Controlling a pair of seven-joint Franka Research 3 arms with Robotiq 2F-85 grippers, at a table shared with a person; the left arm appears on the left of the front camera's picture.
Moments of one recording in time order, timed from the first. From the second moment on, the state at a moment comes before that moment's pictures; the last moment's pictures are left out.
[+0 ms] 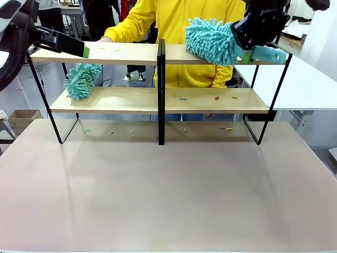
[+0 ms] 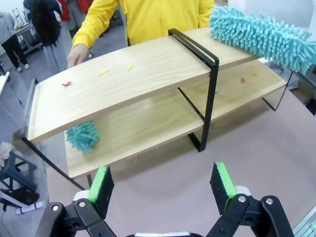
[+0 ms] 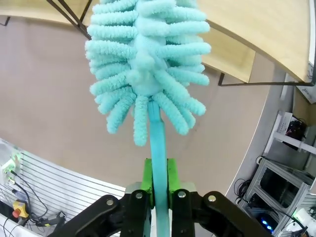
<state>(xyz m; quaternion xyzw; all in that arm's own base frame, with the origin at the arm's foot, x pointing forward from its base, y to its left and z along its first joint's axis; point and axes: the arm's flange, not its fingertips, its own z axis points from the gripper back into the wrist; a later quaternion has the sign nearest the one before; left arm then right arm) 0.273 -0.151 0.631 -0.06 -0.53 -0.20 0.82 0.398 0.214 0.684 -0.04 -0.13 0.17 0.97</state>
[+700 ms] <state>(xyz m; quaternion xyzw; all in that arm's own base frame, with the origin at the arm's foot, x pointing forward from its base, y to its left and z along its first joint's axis) 0.273 -0.151 0.631 -0.06 -0.53 -0.20 0.82 0.423 0.134 0.674 -0.11 -0.09 0.02 0.99</state>
